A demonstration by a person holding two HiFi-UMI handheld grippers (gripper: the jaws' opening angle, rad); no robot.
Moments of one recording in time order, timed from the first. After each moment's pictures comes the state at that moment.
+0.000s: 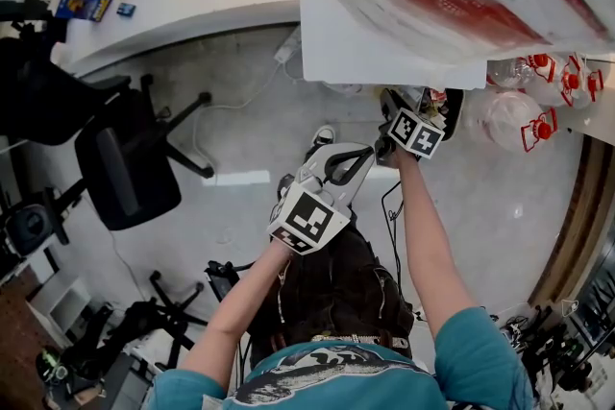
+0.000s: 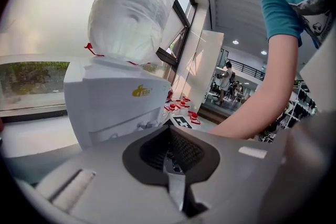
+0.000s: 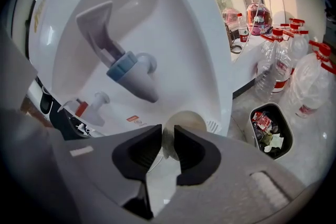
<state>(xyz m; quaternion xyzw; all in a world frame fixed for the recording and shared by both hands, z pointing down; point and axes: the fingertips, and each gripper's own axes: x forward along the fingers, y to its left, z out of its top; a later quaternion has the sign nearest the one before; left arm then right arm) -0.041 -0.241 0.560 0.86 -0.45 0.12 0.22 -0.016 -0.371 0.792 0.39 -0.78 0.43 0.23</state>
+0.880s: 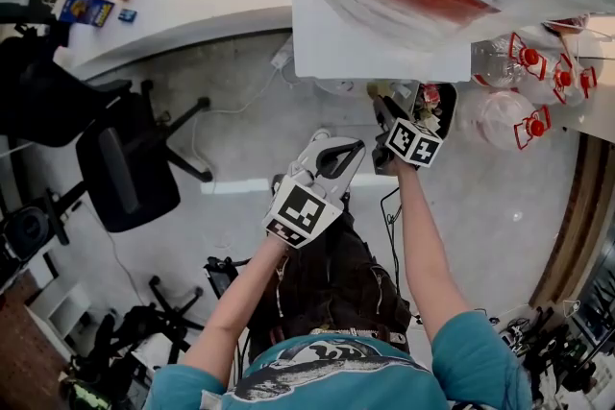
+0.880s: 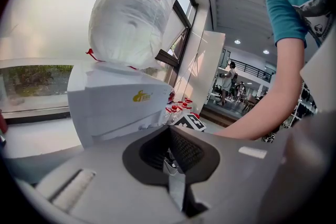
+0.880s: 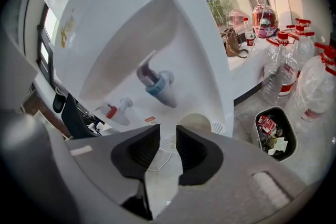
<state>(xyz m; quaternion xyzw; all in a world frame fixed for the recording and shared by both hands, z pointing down) -0.046 -0.239 0.553 0.85 -0.47 0.12 0.22 -0.016 -0.353 0.756 0.36 -0.81 0.42 0.20</state>
